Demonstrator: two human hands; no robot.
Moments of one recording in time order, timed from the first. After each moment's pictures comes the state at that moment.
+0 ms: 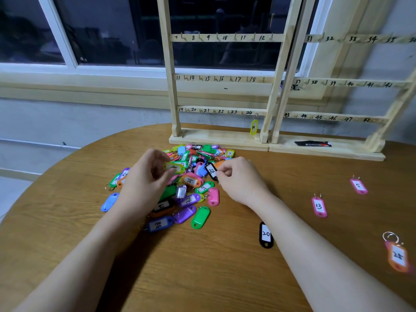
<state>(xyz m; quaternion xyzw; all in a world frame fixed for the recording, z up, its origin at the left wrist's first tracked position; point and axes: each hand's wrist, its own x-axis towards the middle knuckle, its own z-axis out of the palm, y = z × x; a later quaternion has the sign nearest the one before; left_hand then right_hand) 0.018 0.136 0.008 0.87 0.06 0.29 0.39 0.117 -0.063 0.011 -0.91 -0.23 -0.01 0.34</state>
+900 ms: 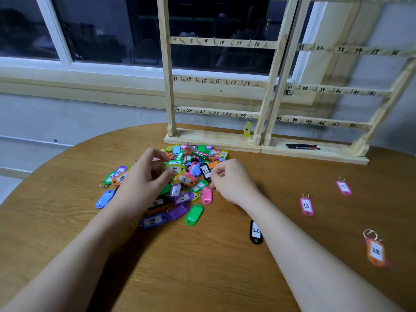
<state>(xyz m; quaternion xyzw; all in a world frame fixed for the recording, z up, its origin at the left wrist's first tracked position) 0.011 0.128 0.012 0.86 0.04 0.23 0.46 0.107 -0.062 0.015 -0.90 -0.20 0.04 0.38</state>
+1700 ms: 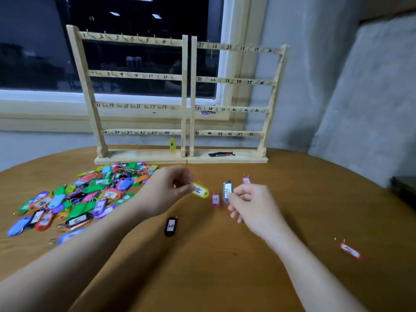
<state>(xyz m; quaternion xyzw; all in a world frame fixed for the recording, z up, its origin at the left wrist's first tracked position) 0.052 -0.042 0.047 0.90 -0.19 0.16 0.37 0.019 -0.275 0.051 -0.84 -0.04 -0.04 0.53</state>
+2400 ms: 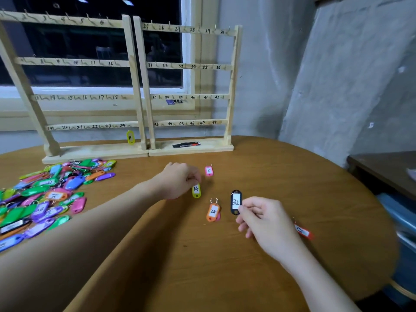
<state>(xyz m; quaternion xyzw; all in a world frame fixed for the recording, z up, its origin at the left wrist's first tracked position) 0.127 -0.161 0.024 0.96 -0.24 0.05 0.15 -0.019 -0.388 0.025 -0.84 0.00 -0.05 0.53</state>
